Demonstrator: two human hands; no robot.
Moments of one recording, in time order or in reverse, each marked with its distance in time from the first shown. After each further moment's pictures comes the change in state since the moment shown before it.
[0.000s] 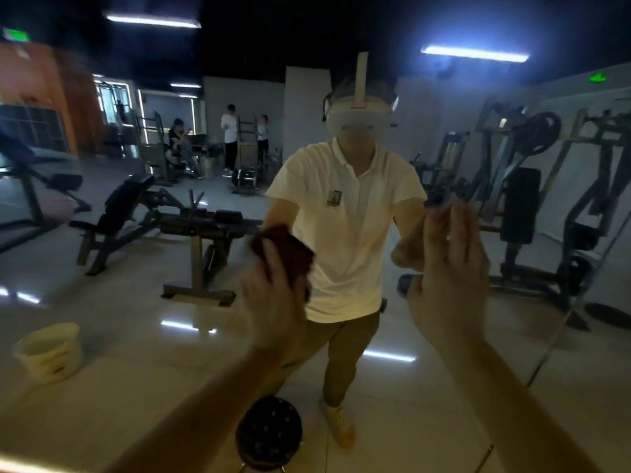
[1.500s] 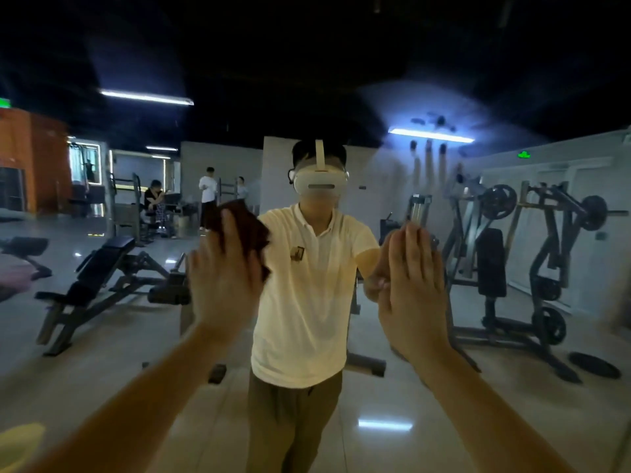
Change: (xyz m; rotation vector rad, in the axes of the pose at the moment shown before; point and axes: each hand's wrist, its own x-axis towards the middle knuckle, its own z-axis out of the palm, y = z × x) left_hand 0.235 -0.191 -0.108 0.042 0.137 0.141; right_hand 0.093 -0.220 -0.001 -0.068 0.153 -0.103
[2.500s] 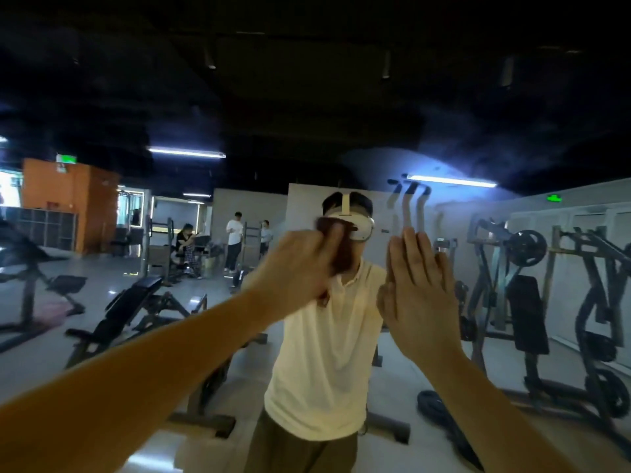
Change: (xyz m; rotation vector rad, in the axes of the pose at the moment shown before) left_hand 0.089 0.104 -0.018 0.176 0.104 0.743; right_hand 0.067 0.045 -0.014 0.000 0.155 -0.112
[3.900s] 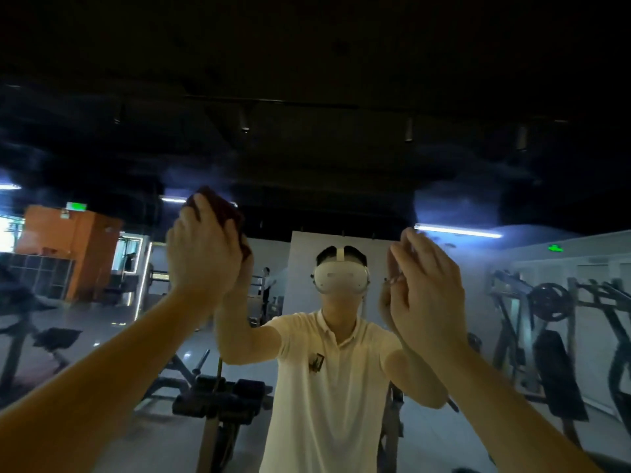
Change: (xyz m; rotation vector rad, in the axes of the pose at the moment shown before) left_hand -0.078 -0.309 -0.003 -0.143 -0.003 -0.896; right_hand 0.149 -0.198 -0.007 0.218 0.259 0.012
